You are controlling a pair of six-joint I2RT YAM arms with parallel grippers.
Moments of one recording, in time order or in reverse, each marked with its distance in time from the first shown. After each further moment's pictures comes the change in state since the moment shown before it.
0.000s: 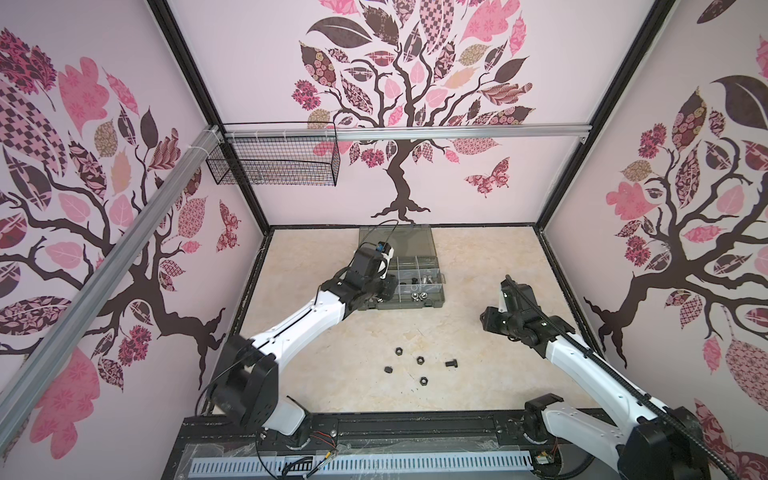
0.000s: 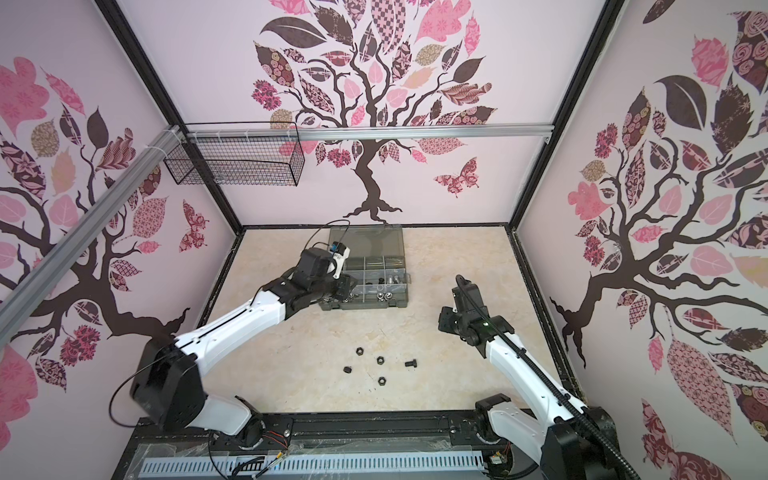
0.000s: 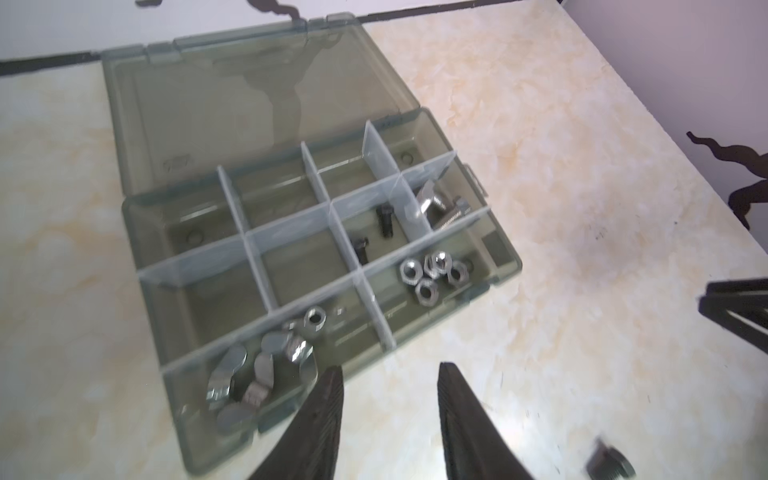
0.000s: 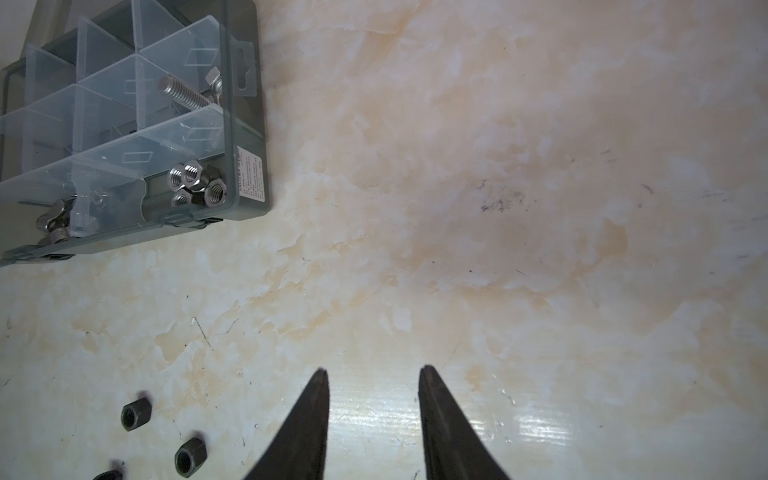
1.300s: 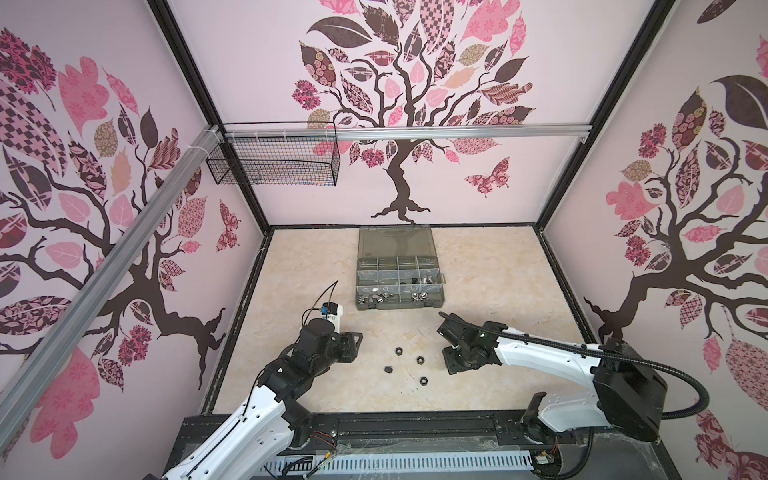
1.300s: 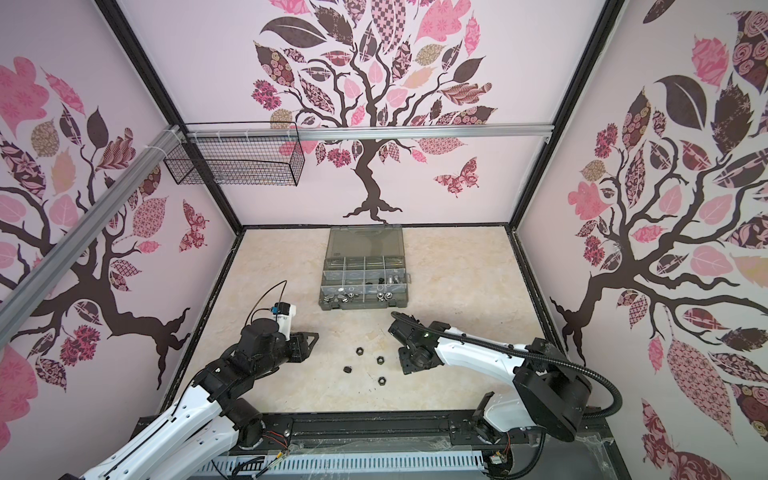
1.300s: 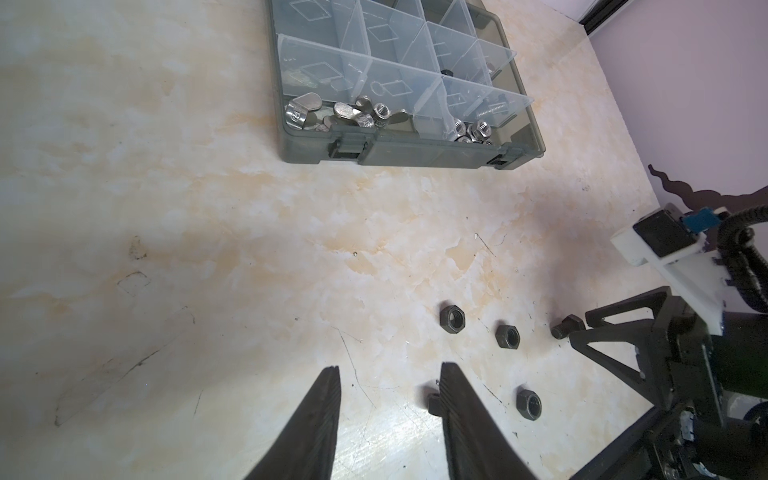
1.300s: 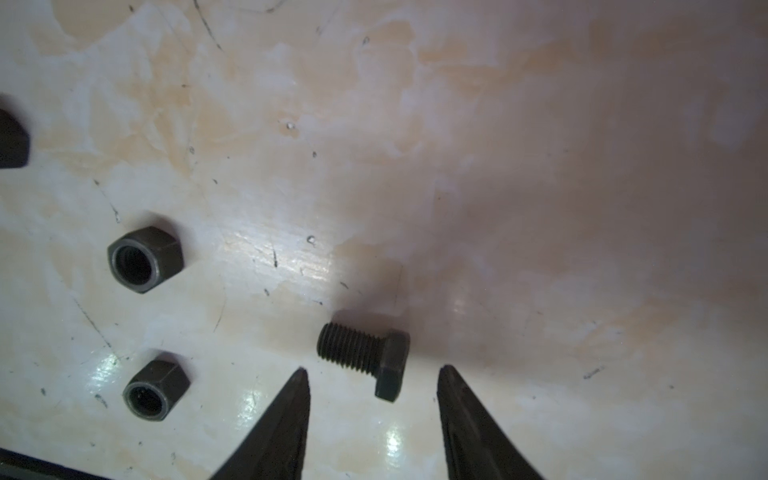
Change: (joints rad) left arm 0.000 -0.753 -0.588 -0.134 -0.009 -0.319; right arm 0.582 0.346 0.076 -0.153 0.089 0.153
